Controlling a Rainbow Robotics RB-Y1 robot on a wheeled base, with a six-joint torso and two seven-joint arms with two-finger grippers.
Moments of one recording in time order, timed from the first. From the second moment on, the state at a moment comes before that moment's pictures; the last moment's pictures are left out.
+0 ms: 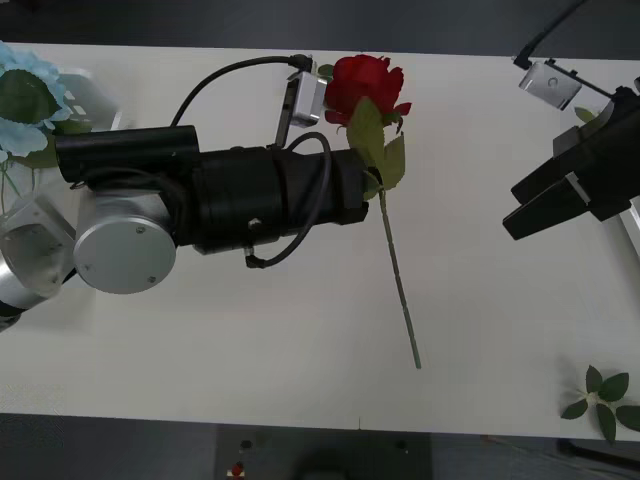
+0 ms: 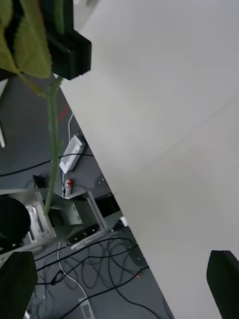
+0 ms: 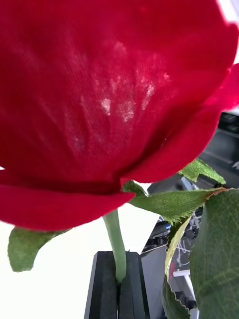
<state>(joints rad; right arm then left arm) -0.76 -1.29 0.47 -1.80 -2.03 1.40 1.86 -0.66 0.81 -0.78 -2.02 1.29 0.36 -1.14</state>
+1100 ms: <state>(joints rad) -0.34 -1.08 0.47 -2.14 -1.77 0.93 1.58 -0.63 0.81 -0.81 -2.02 1.27 0.34 -1.17</state>
